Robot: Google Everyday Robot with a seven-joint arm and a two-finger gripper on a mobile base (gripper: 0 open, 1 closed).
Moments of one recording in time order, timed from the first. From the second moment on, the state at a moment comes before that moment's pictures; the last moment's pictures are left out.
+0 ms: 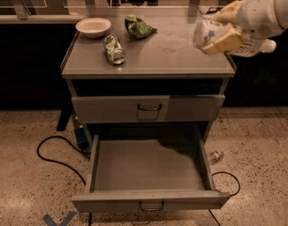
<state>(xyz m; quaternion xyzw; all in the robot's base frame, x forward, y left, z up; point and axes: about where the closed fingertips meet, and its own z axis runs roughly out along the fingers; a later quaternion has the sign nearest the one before) 0.618 -0.179 1.000 -0.59 0.66 0.02 0.47</state>
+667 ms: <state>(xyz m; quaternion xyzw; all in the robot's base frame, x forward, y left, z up) 0.547 -0.166 0.913 -0.61 0.68 0.07 0.40</state>
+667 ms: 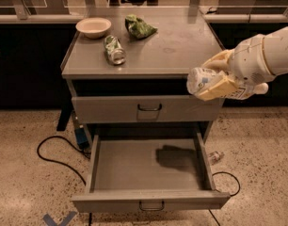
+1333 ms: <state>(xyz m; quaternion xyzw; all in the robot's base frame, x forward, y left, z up) 0.540 -0.148 0.873 -0.60 0.69 0.11 0.40</state>
